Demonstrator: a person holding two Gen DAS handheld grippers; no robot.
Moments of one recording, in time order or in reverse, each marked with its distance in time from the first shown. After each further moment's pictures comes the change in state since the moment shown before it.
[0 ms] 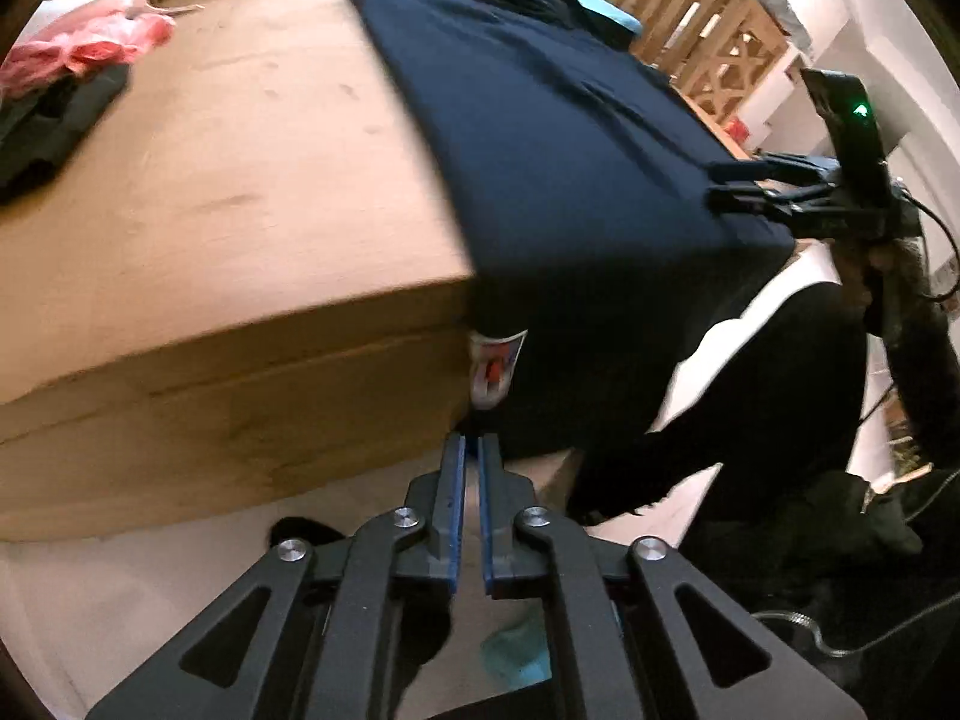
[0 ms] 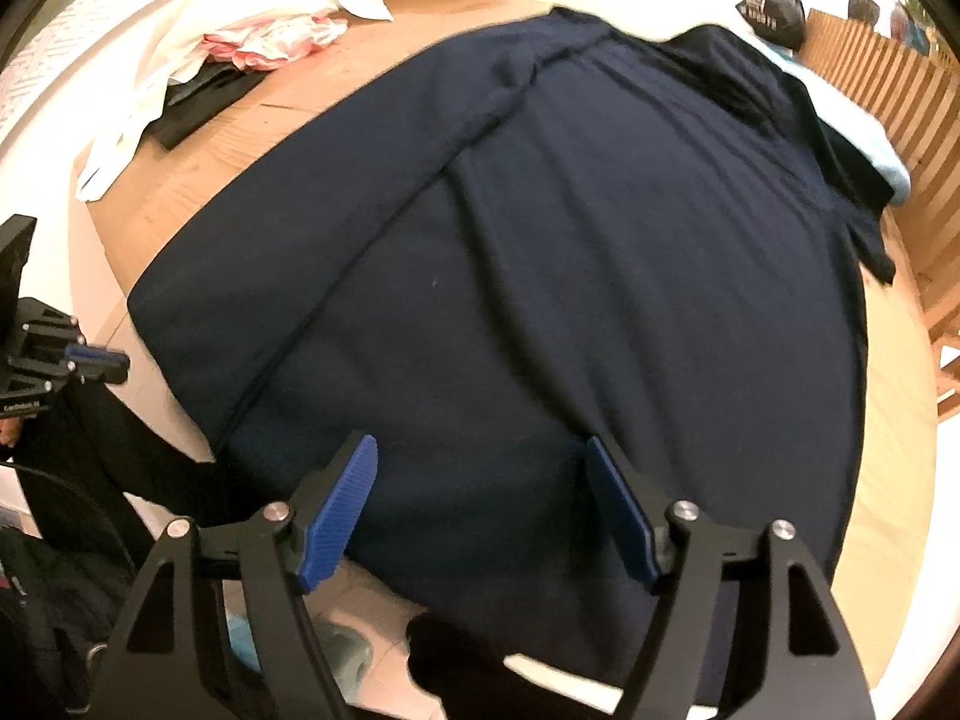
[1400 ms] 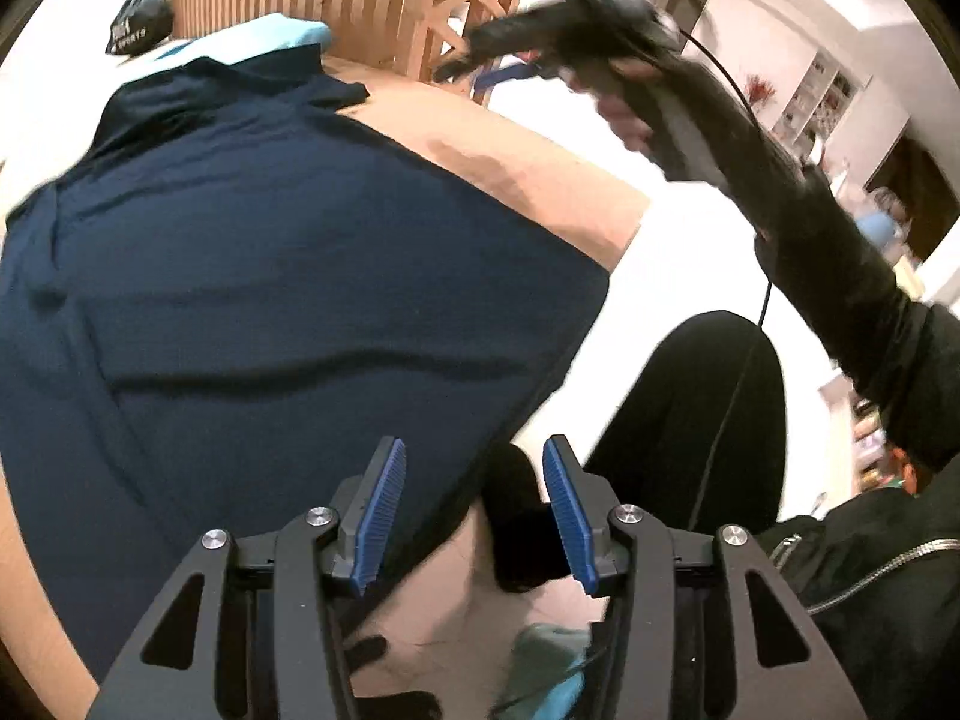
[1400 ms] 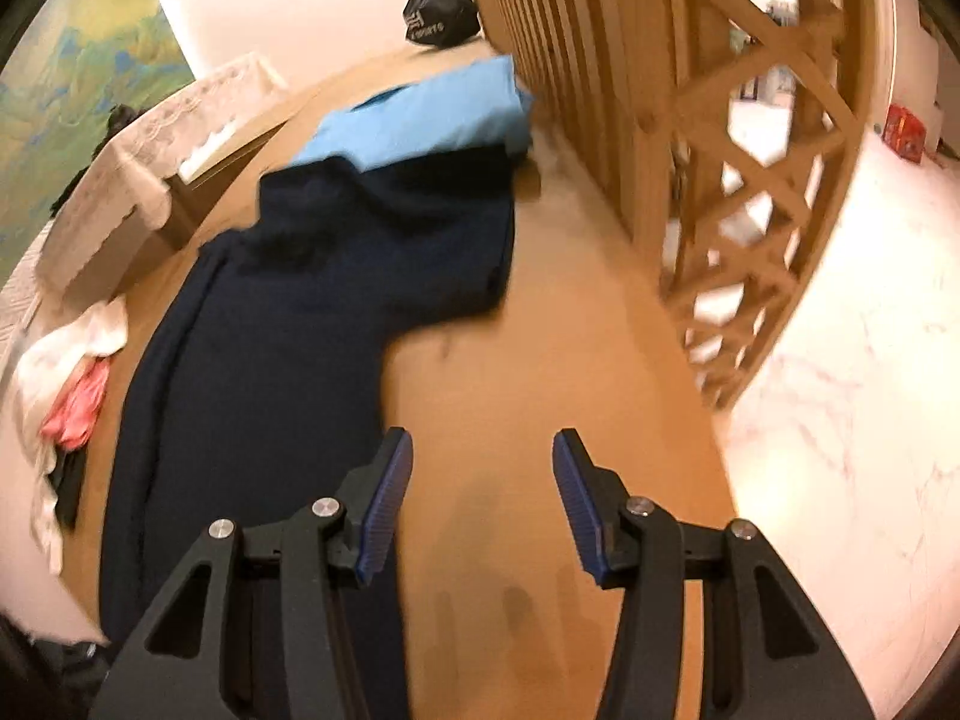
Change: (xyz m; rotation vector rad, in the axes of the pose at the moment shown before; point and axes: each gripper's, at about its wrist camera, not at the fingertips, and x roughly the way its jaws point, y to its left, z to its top) left arm 0.061 -0.200 0.148 0.509 0.069 -0.164; right arm -0.055 -0.298 0.020 0.626 -0.258 -0.157
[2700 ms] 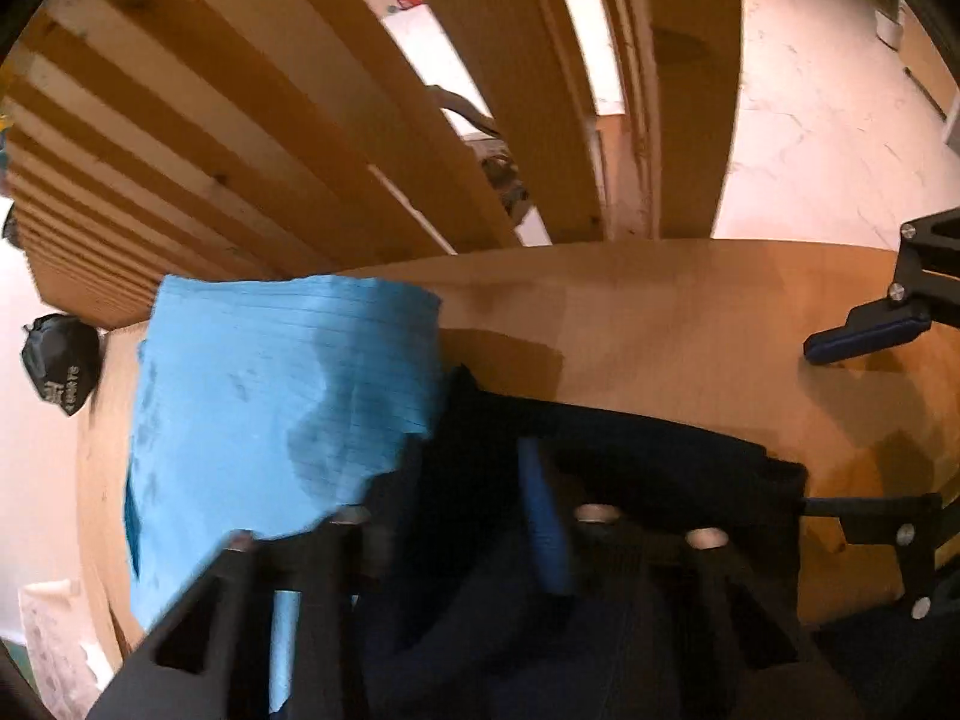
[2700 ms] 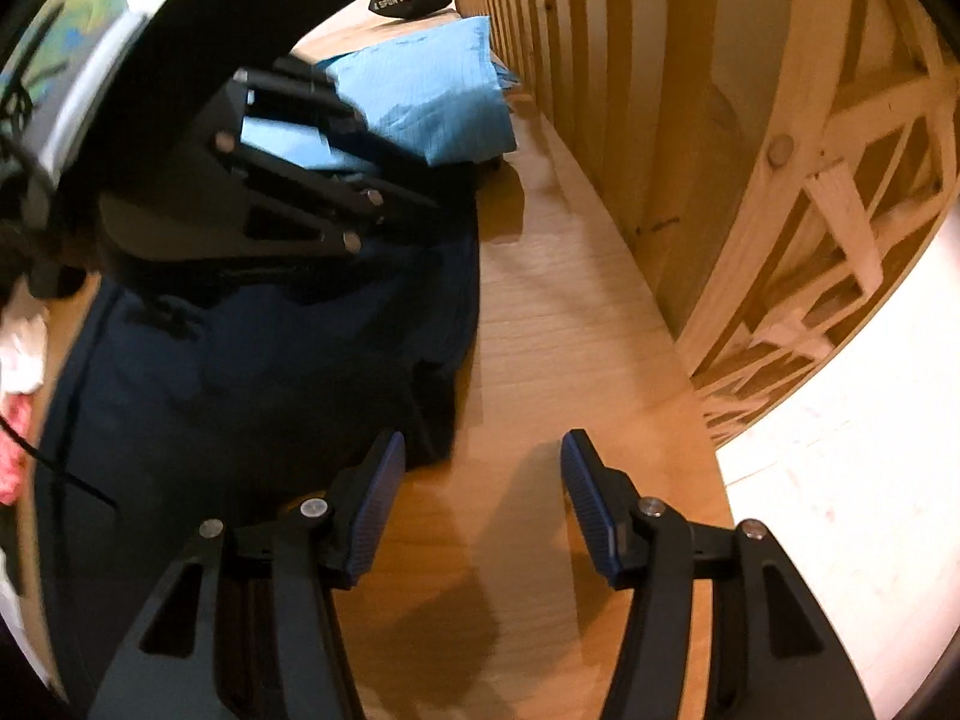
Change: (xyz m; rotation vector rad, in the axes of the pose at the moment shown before) left arm 0.228 0.137 0.399 0.709 0.171 0.284; right arm 0.095 -0.011 0.059 0.010 0.053 -0.064
